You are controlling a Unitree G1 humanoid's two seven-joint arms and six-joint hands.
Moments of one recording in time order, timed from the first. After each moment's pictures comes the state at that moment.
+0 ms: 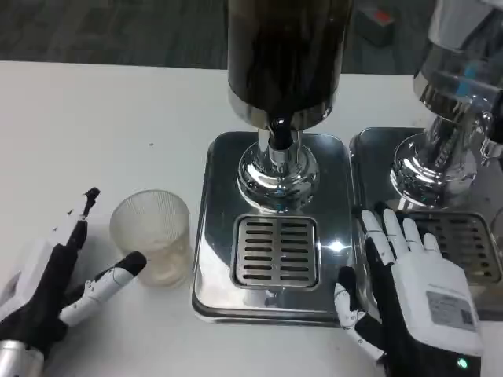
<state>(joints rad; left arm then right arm) -0.05 0.49 -0.04 0.78 0.37 -0.71 0.23 0.39 -0.14 0.40 -0.28 -1.05 0.20 -0.31</state>
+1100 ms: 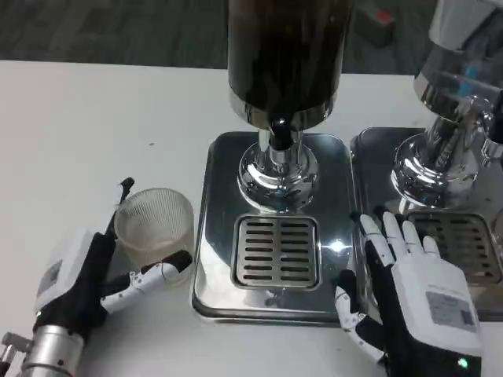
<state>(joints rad) -0.16 0.41 -0.13 0.91 0.43 -0.73 0.35 0.39 -0.15 0.40 -0.28 -1.04 0.22 -0.29</state>
